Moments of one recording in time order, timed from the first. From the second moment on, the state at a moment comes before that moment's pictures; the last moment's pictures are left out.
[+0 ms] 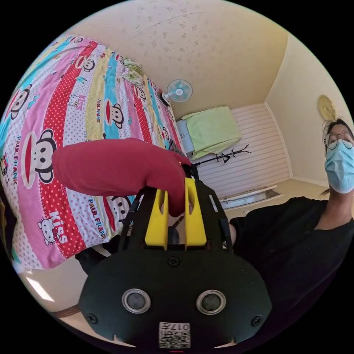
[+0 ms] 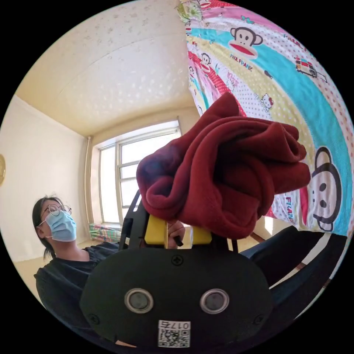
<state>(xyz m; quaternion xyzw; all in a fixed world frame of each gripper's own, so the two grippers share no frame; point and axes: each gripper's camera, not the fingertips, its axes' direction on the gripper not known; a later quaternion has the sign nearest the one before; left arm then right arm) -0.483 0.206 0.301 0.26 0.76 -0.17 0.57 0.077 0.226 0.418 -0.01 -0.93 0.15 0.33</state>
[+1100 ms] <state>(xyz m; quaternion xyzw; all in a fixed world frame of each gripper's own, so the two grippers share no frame) -0.491 0.336 0.494 0.06 0.49 -0.50 0.71 -0.408 0.059 0.076 -0.14 -0.71 -0.18 0.66</state>
